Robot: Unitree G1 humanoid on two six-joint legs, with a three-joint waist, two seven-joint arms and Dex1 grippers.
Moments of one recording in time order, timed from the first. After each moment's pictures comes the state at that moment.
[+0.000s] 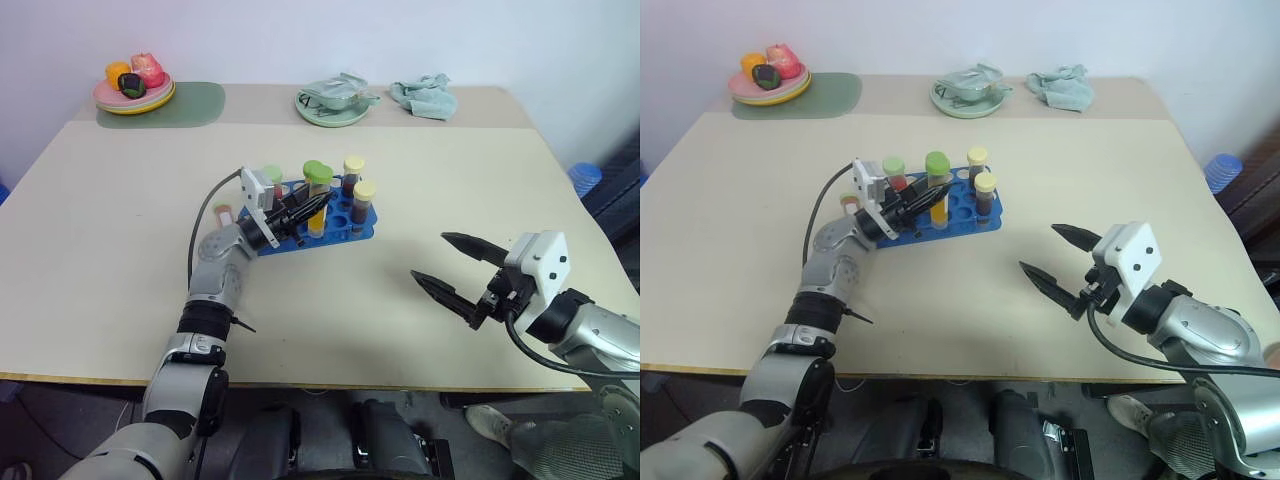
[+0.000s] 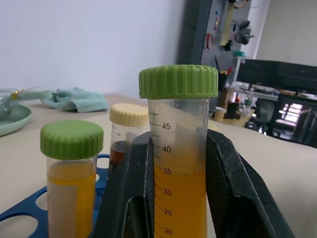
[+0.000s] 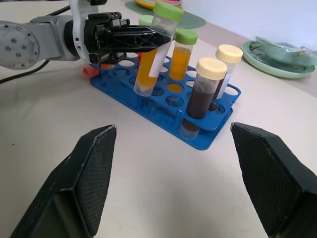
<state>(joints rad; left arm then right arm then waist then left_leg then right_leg) -0.71 0.16 0.07 0.59 -0.38 -0.10 -1.00 0.11 -0.70 -0.33 -0.74 0.60 0.54 0.63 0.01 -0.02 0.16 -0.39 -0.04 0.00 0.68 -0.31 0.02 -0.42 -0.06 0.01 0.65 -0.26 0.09</state>
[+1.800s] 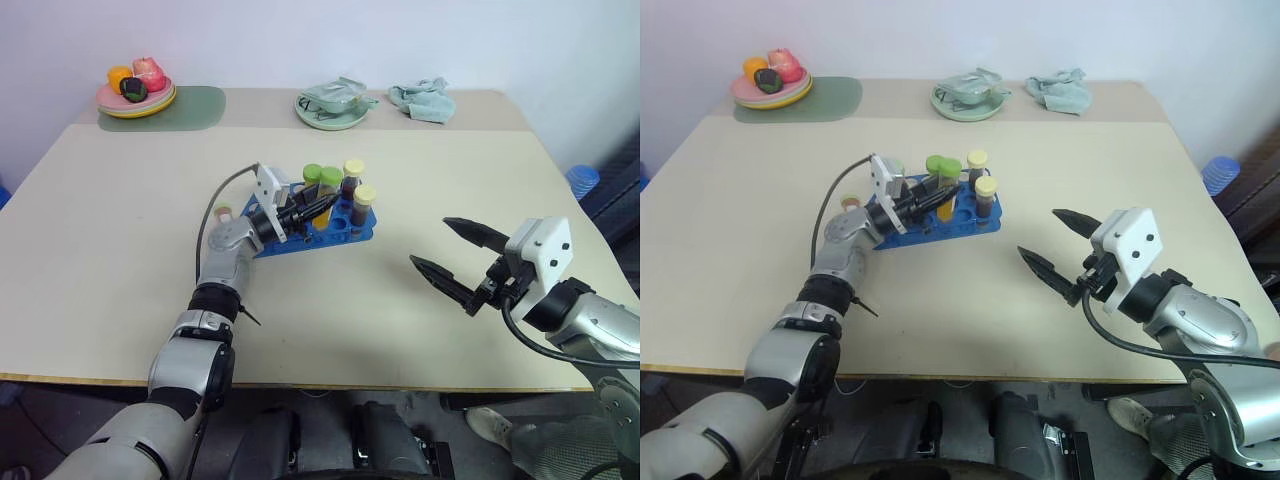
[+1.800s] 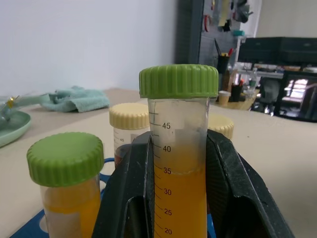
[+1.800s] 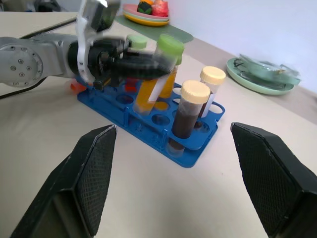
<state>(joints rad) -0.81 0.14 0.06 0.85 -0.31 -0.21 -1.03 0.05 -0.70 -0.32 -0.76 0.61 0.58 0.57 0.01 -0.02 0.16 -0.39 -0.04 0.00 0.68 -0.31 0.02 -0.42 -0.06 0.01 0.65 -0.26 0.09</state>
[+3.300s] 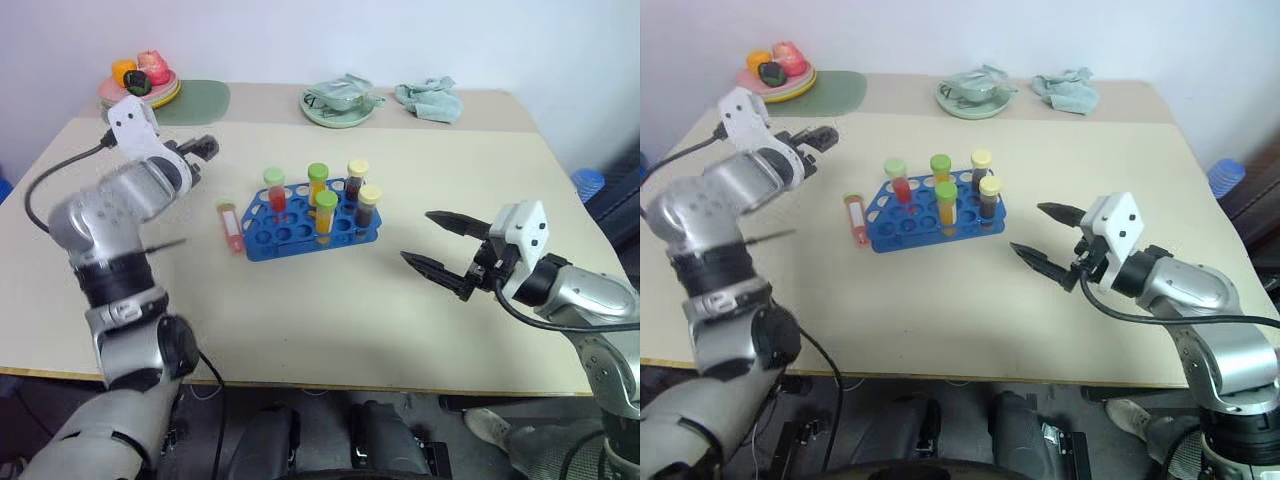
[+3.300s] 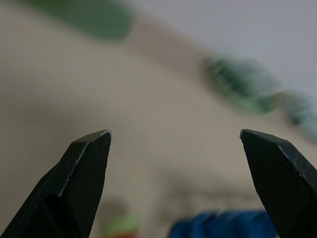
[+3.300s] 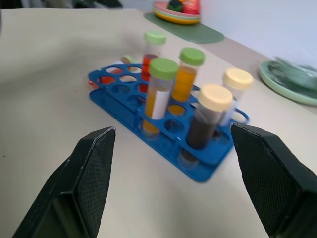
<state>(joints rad) -1.00 0.30 0.58 0.11 -0.63 1.30 0.36 -0.12 -0.73 -0.20 -0.53 0.56 0.47 0.77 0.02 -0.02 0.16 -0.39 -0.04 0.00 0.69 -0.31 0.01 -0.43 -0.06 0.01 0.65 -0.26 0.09</state>
